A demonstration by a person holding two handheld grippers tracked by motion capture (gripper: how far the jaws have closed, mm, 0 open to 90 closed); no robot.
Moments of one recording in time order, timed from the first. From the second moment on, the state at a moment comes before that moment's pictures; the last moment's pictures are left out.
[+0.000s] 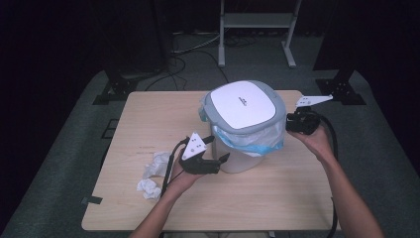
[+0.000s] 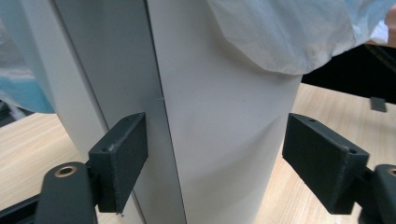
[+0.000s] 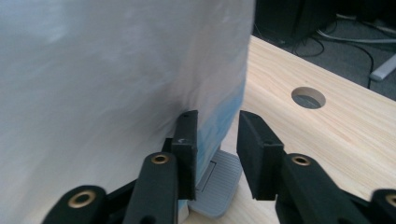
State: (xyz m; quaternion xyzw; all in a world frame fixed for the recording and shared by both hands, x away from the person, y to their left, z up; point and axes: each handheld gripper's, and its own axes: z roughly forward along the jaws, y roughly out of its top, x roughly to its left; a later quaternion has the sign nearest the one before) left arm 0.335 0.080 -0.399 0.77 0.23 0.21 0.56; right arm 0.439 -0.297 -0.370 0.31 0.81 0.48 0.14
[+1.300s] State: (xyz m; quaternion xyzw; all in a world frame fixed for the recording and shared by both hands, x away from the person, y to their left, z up) left arm 0.324 0.109 -0.397 0.77 0.25 0.26 0.54; right arm 0.520 -0.256 -0.377 0.31 0.81 0.46 0.17
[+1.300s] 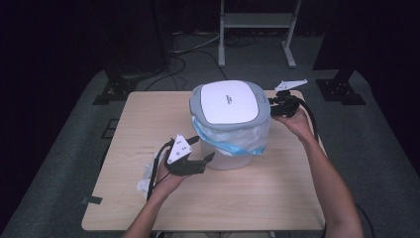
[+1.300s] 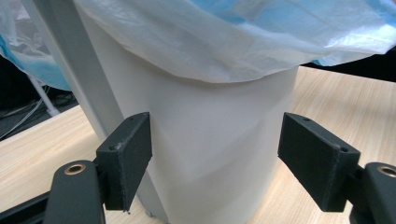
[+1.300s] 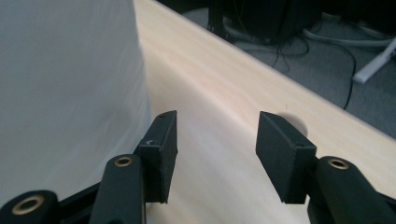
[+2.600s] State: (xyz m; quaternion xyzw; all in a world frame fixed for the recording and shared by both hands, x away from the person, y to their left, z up) left arm 0.323 0.163 -0.399 0.76 0.27 0.27 0.53; right arm 0.513 -0.225 -0.380 0.25 0.84 0.46 0.13
